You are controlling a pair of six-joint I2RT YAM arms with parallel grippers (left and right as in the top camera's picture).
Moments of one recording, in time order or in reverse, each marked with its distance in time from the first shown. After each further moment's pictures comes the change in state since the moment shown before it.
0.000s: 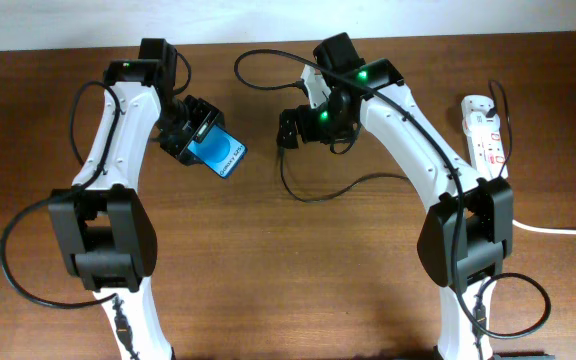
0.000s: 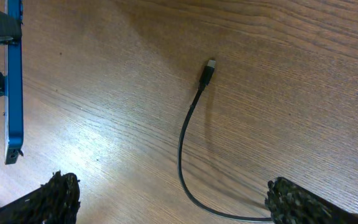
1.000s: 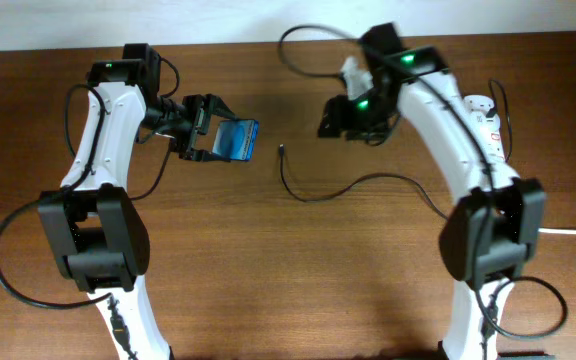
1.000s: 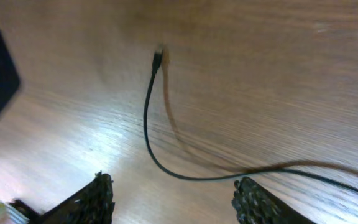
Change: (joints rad) left arm 0.056 0.000 0.000 -0.083 0.491 -0.245; right arm -0.164 -0.050 0.008 -0.124 -0.069 -0.013
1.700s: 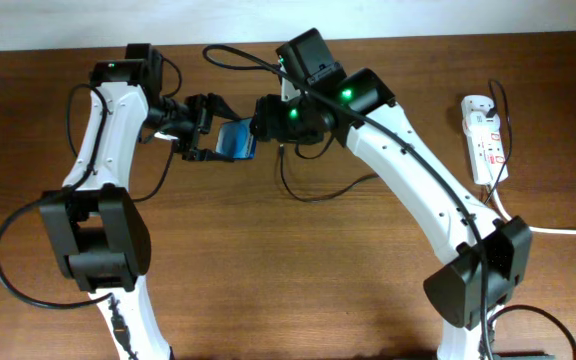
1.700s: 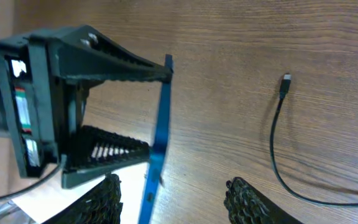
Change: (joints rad) left arm -0.010 0.000 0.000 -0.001 -0.001 -0.066; right arm 0.332 -0.109 0.023 0.201 0.158 0.389
